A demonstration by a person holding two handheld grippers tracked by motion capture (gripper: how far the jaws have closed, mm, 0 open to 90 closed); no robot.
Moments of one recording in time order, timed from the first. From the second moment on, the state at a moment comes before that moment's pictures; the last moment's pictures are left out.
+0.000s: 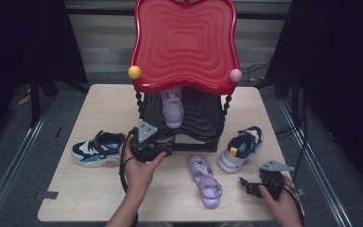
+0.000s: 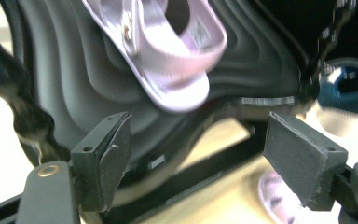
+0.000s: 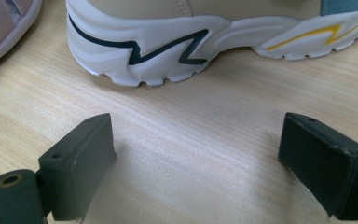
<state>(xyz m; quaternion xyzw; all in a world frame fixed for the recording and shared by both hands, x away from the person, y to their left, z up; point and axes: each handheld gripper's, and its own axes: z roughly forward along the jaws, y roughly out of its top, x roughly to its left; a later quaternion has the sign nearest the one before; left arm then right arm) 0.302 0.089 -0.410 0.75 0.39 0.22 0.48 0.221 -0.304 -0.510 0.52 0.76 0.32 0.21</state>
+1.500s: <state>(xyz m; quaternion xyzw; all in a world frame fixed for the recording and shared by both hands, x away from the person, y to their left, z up) 0.286 0.118 -0.508 0.85 0.35 0.15 0.37 0.209 -0.305 -0.501 0.52 0.75 0.36 0.19</state>
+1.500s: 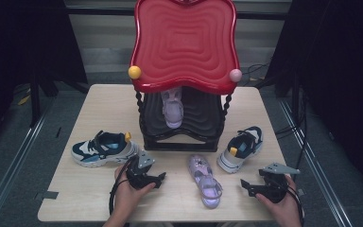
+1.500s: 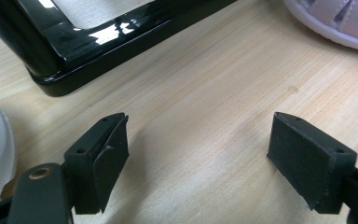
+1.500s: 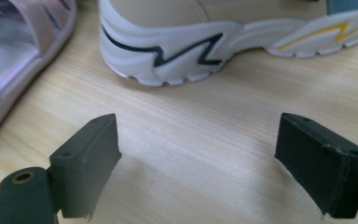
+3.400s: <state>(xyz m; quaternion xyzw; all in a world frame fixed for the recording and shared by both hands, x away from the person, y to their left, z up) 0.289 0.117 -0.509 0.85 0.35 0.14 0.37 0.197 -0.233 -0.460 0.44 0.76 0.45 0.14</state>
